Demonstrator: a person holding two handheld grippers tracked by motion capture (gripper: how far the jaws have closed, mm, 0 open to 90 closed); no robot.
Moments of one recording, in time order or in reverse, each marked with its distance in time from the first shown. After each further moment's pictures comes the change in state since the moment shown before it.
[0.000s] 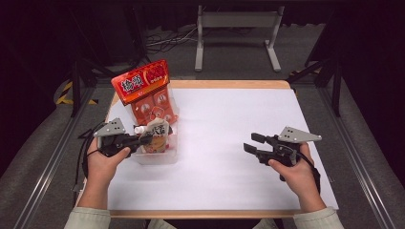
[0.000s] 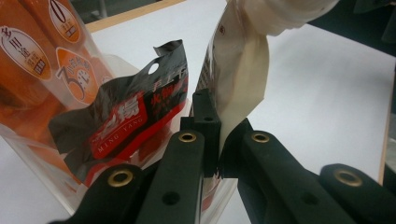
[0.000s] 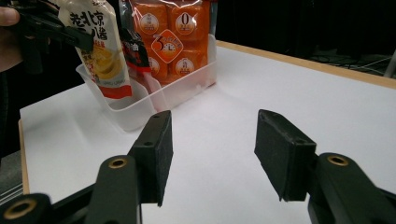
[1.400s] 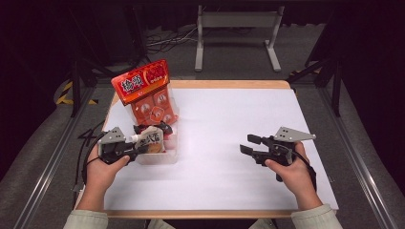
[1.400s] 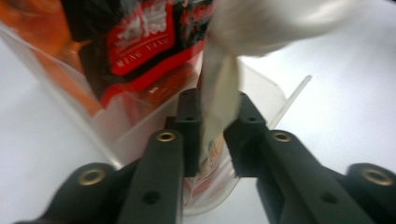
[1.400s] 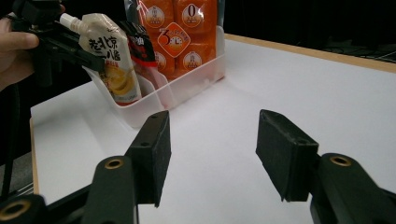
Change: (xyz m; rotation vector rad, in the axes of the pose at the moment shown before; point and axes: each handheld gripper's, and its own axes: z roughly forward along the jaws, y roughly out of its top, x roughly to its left) left arm 0.003 -0.029 0.002 0.097 0.102 -0.033; right arm -0.001 -0.004 0.010 0.014 0.035 0.024
